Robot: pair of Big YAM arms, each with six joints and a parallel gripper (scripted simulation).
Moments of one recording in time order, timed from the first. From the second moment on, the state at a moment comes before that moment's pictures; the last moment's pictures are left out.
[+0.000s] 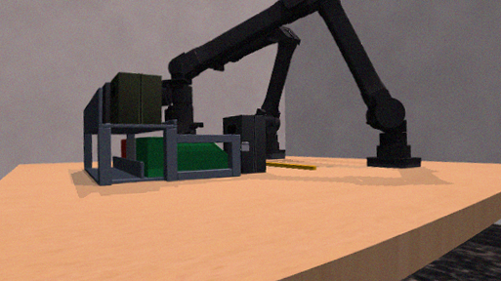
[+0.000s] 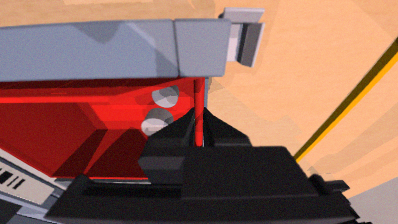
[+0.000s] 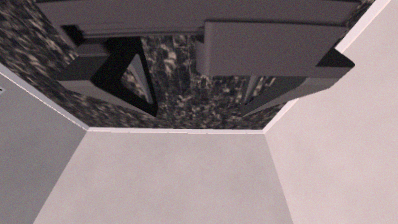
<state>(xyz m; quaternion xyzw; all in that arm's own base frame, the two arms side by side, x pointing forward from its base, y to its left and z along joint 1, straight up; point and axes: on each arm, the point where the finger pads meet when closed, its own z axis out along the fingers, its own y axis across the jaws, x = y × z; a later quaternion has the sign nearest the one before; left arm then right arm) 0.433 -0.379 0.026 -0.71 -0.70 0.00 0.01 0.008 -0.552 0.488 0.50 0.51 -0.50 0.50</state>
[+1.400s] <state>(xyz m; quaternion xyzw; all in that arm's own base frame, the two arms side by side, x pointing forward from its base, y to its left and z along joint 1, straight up) 0.433 -0.378 0.027 -0.71 -0.70 0.00 0.01 0.008 -0.552 0.488 0.50 0.51 -0.50 0.50</state>
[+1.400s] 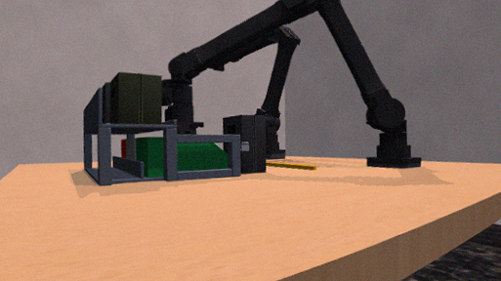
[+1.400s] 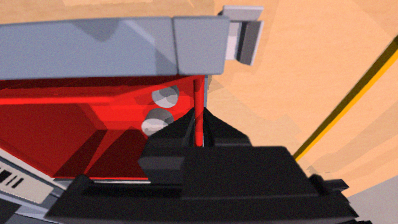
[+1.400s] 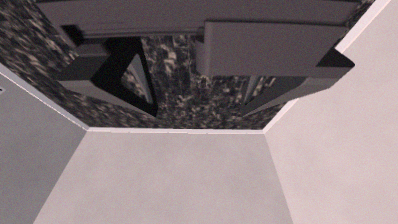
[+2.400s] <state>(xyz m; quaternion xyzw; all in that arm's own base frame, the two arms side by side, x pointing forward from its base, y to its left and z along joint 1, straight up) 0.434 -0.376 0.038 -0.71 -0.70 0.00 0.01 0.008 -0.552 0.488 0.50 0.51 -0.50 0.50</state>
